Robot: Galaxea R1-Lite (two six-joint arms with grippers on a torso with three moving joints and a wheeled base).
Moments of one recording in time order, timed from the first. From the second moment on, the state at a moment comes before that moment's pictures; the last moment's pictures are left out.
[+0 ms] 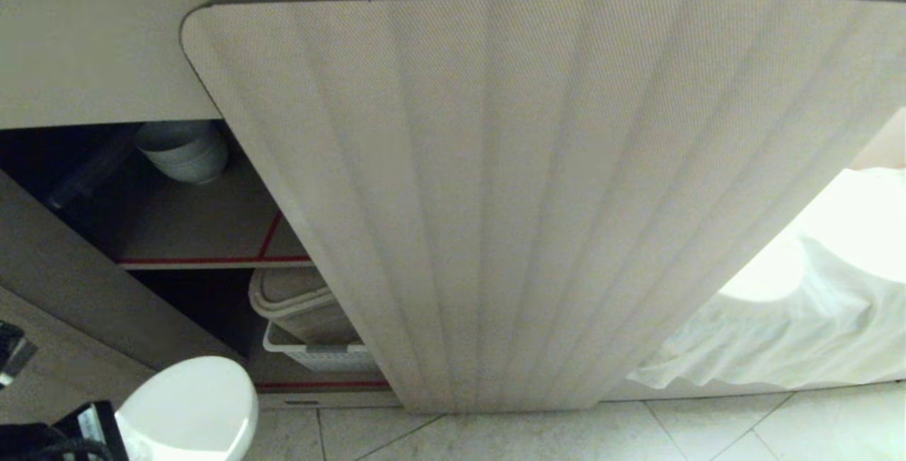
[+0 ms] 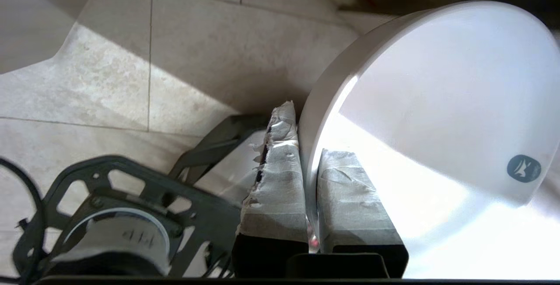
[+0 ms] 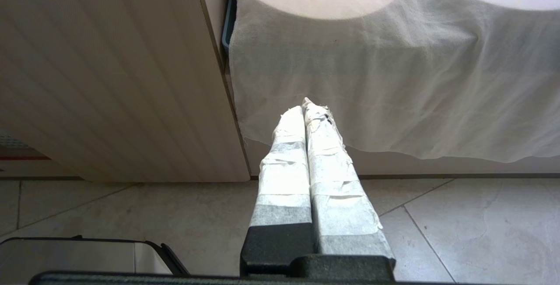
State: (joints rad) left arm -0.32 1.02 -0.62 0.56 0.19 -0.89; right arm 0.00 0.00 0.00 0.00 0.00 0.00
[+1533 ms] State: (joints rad) left arm -0.44 0.95 -0.58 0.60 0.20 -0.86; right arm 0.00 0.00 0.00 0.00 0.00 0.00
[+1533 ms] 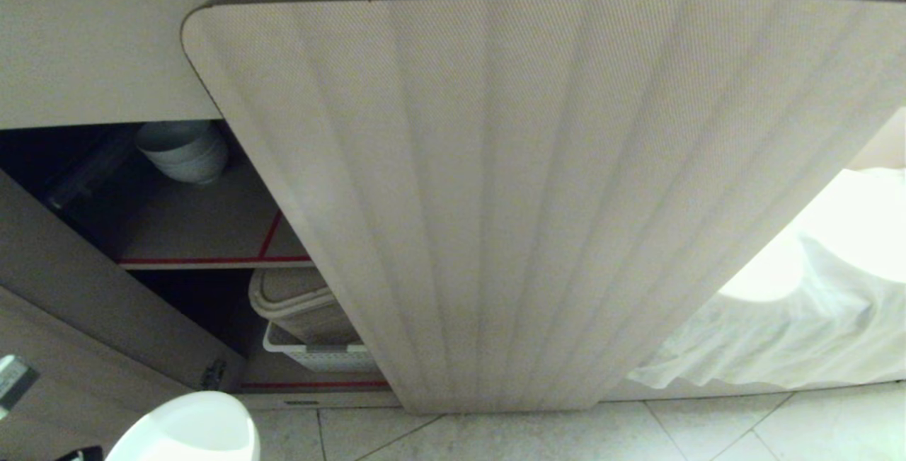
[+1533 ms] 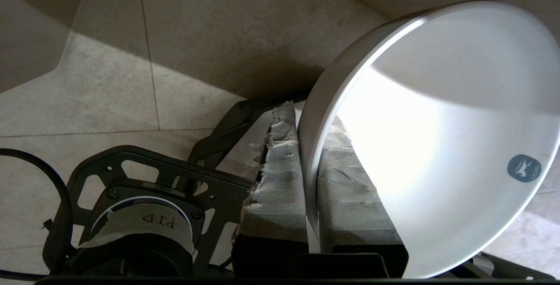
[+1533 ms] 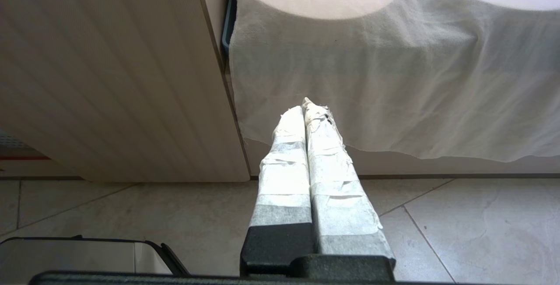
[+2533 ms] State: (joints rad) left arm -0.44 0.97 -0.58 0.60 0.19 -0.86; right arm 0.00 0.00 0.00 0.00 0.00 0.00
